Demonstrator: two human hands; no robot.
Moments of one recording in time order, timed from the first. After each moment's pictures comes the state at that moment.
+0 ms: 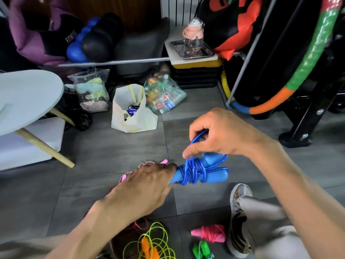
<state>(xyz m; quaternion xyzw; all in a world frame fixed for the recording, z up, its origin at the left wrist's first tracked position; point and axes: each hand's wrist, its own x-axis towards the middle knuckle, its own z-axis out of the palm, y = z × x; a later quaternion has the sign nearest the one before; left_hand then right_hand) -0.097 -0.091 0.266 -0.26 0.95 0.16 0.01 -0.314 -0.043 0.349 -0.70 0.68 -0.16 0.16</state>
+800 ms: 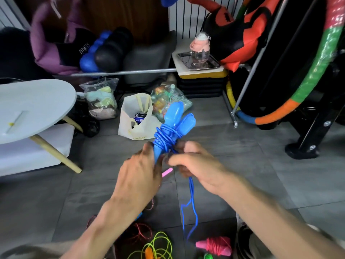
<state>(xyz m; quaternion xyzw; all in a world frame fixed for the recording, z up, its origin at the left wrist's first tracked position) -0.099 -0.108 0.297 -0.44 0.87 0.13 -0.18 -0.244 -0.056 0.306 -0.37 0.61 -0.46 0.53</state>
